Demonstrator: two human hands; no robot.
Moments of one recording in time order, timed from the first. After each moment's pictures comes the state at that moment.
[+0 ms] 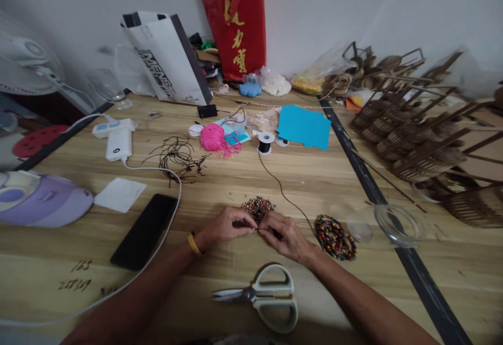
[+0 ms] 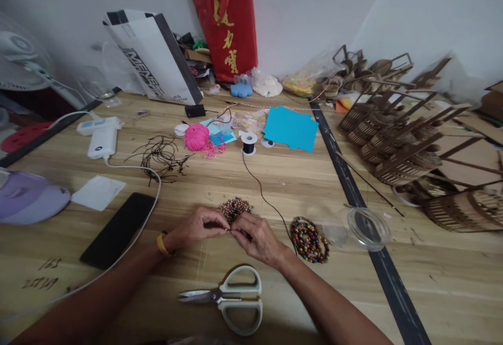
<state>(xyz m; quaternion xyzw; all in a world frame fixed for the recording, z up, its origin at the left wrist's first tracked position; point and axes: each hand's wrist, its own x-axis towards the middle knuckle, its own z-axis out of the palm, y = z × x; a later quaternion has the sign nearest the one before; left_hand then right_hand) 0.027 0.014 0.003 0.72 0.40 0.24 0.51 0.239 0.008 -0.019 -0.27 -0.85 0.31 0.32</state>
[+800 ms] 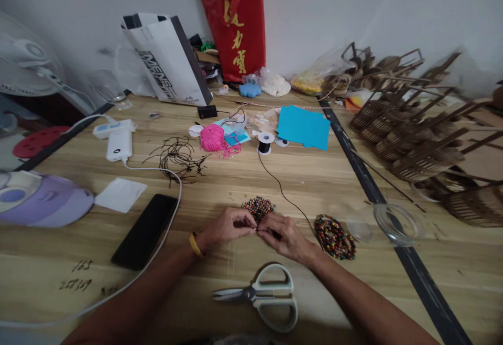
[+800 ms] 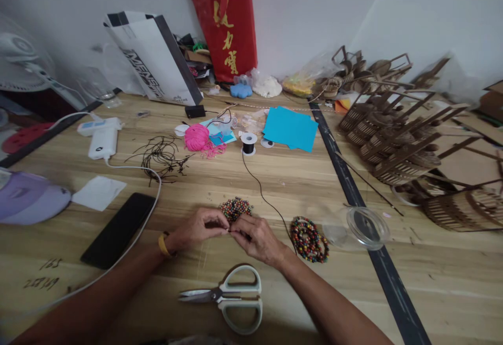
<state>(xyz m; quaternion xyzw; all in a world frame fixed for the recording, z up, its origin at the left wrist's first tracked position) 0.032 0.010 0.000 0.66 0.42 0.26 0.56 0.239 0.008 -0.021 -0.26 -0.86 0.31 0.32</state>
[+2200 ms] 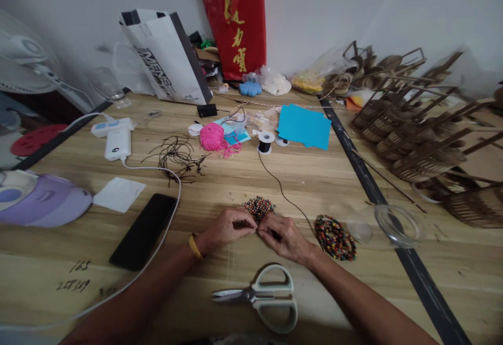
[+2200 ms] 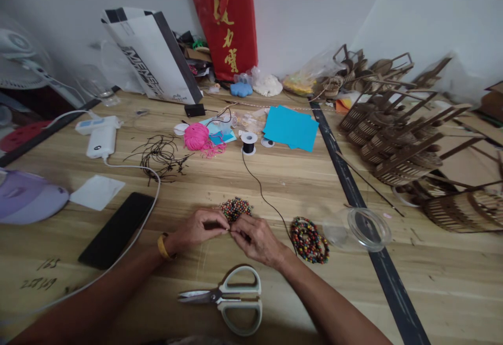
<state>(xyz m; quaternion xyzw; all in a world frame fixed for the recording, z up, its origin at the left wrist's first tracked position) 0.031 0.011 -0.002 0.77 0.37 0.29 0.43 0.239 0.007 -0.018 -0.27 -0.86 0.30 0.30</state>
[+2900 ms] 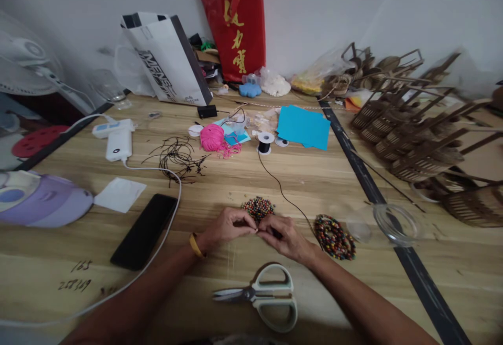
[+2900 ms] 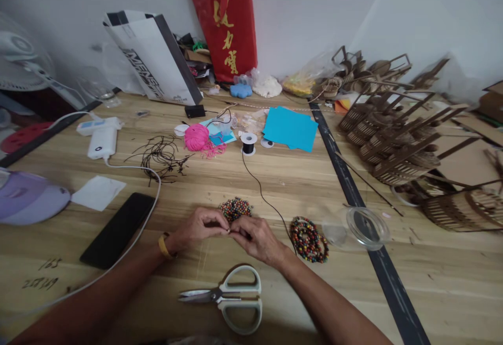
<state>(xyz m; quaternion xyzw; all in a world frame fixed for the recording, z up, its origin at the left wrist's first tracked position) 0.032 0.009 -0.007 0.66 0.41 0.30 0.56 0.238 0.006 -0.017 -0.27 -0.84 0.33 0.34</state>
